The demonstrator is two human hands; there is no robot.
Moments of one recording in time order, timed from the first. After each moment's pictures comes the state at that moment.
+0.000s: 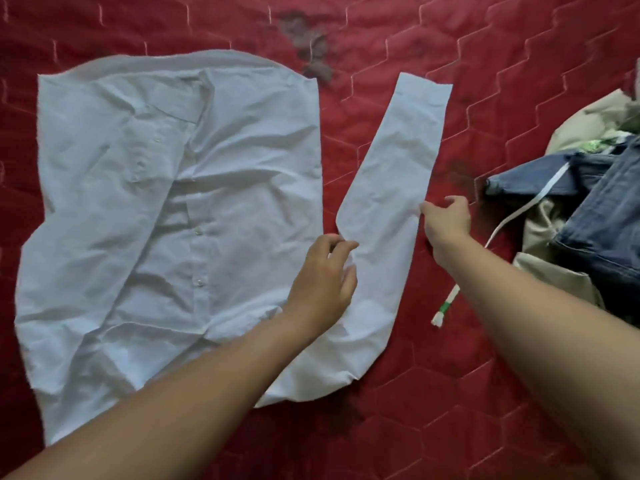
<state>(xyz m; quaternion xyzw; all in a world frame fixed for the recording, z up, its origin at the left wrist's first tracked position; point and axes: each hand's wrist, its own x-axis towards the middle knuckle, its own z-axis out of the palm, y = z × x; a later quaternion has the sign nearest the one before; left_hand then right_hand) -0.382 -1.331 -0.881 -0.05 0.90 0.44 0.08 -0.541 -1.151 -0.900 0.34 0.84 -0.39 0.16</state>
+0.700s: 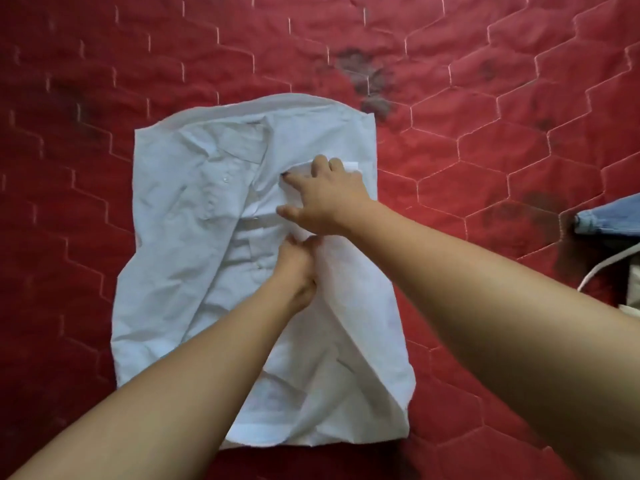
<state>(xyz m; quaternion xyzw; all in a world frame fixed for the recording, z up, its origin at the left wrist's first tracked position) -0.452 -1.441 -0.876 -0.52 0.49 0.69 0.11 -0.569 -1.400 -0.853 -0.33 0.90 -0.08 0.28</state>
